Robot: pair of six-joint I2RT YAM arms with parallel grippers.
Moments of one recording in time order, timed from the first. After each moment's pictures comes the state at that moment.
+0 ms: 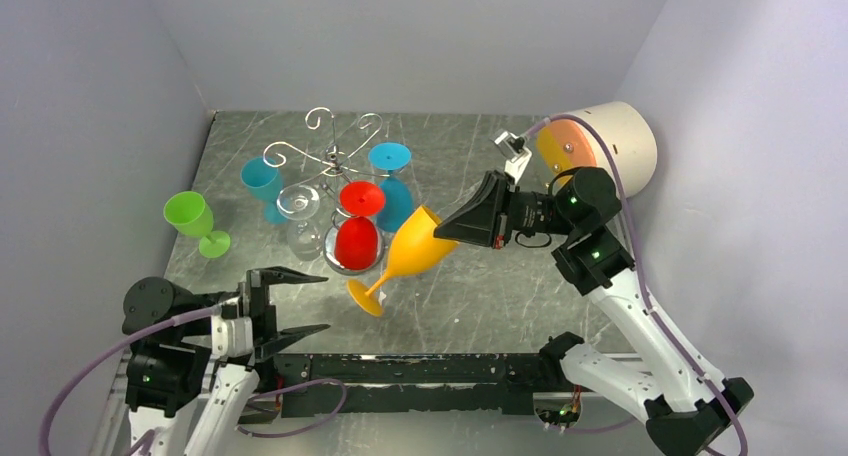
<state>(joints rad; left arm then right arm) -0.16 0.23 0.80 -0.42 1.33 0.34 0.54 0.89 1.01 0.09 -0.98 0.90</state>
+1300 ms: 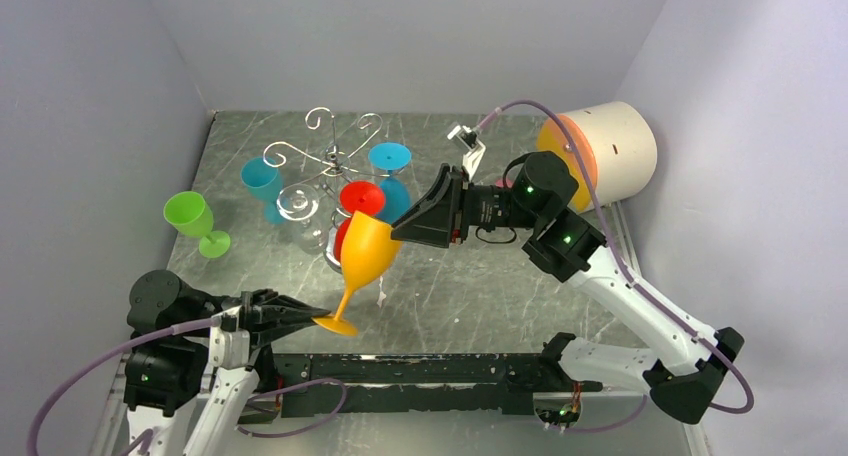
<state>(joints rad) -0.16 0.25 0.81 -0.52 1.45 0.46 0.80 1.07 1.17 0.02 -0.78 0.76</state>
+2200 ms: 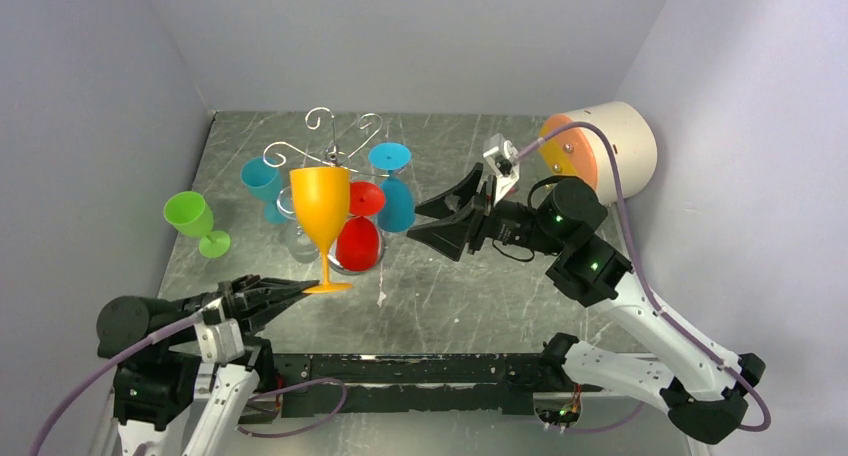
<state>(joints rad) -0.15 0.26 0.88 -0.37 1.22 0.32 0.83 0.90 1.08 -0.04 -0.51 0.41</state>
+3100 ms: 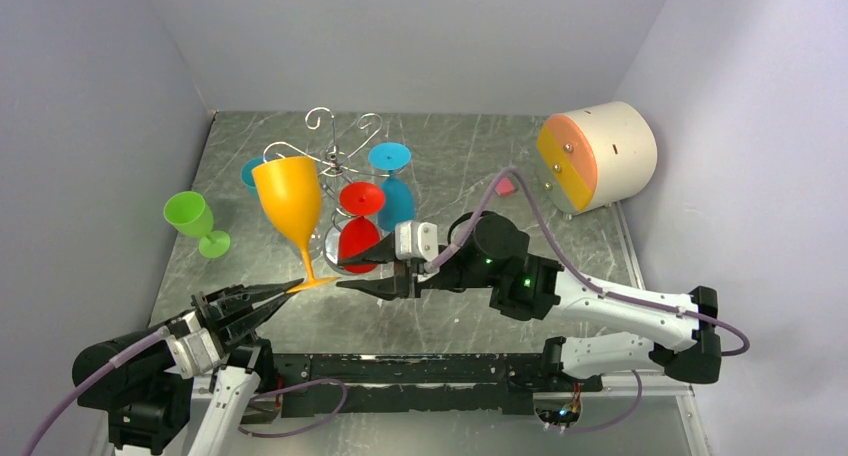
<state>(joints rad) -0.15 0.15 0.89 -0.23 1.01 0.04 1.29 1.11 1.09 0.21 -0.37 -0.21</state>
